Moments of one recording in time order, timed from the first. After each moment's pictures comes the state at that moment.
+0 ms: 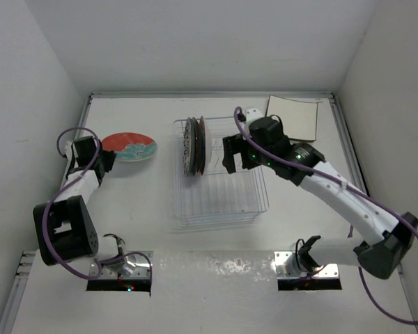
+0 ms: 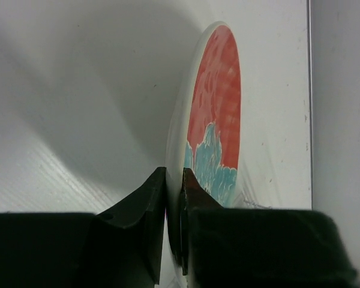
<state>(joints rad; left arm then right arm) 0.29 1.33 0.69 -0.05 -0.01 -1.05 0.69 1.24 1.21 -0.64 0.09 0.28</state>
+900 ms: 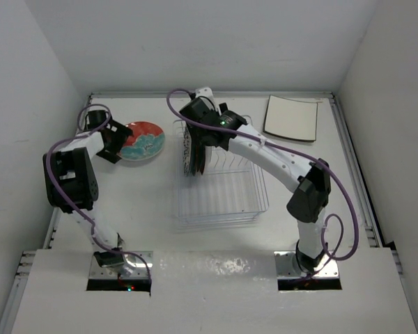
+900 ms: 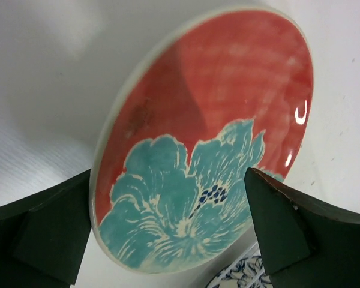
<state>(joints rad) 0.22 1.82 1.17 -0.31 0.05 -0.94 0.85 1.95 1.92 -0.87 0.64 0.34</state>
